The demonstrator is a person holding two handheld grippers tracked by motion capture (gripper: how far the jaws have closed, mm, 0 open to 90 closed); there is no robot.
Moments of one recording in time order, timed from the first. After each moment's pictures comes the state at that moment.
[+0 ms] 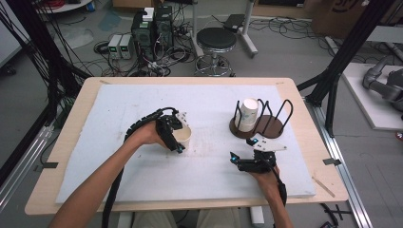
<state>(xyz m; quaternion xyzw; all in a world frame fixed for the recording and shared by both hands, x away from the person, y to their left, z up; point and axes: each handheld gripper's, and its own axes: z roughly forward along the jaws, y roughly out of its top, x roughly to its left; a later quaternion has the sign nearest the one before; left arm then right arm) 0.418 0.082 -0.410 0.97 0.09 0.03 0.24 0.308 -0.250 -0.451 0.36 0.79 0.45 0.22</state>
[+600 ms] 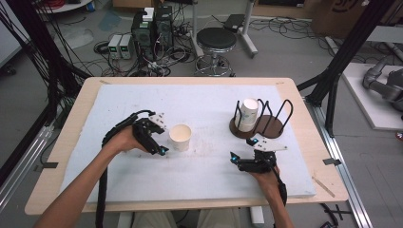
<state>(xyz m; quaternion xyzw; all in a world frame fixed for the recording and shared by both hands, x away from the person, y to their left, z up) 0.388 0.152 -0.403 0.94 0.14 0.06 0.29 0.308 -0.251 -0.451 0.36 0.78 0.46 0.22</state>
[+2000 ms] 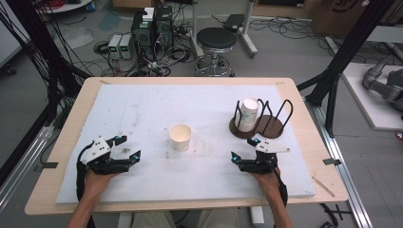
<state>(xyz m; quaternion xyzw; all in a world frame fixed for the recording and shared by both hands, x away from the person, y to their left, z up) 0.292 0.252 -0.464 0.72 0.32 0.24 0.57 0.304 -0.254 -0.451 0.36 0.77 0.47 0.22</state>
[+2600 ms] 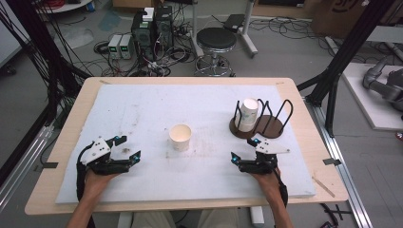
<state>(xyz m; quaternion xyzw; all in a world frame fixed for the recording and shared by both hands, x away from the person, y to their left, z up) 0.291 0.253 -0.464 0.72 0.32 0.24 0.57 0.303 -0.254 -0.451 0.35 0.77 0.47 0.23</state>
